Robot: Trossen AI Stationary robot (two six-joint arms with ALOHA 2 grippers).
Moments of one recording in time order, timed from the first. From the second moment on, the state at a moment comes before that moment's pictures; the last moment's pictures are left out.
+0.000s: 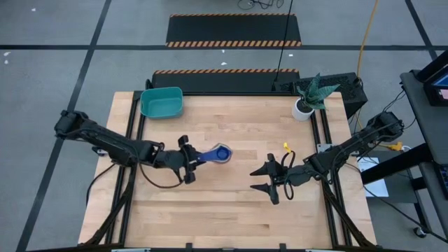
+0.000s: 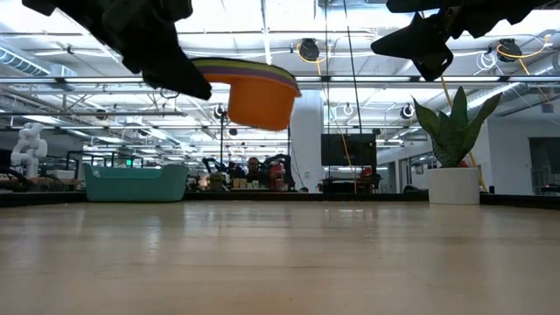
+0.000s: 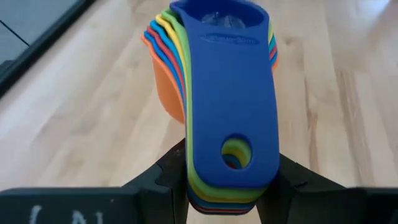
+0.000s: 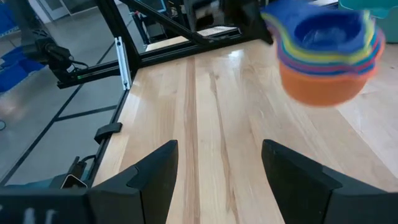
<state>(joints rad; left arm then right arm) -0.28 1.26 0.70 -0.09 -0.41 -0.24 0.48 1.23 0.57 0.29 0.37 0.46</state>
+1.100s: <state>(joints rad) 0.00 0.60 0.48 -0.37 -0.36 -0.10 0.48 1.23 0.57 0.27 0.37 0.46</state>
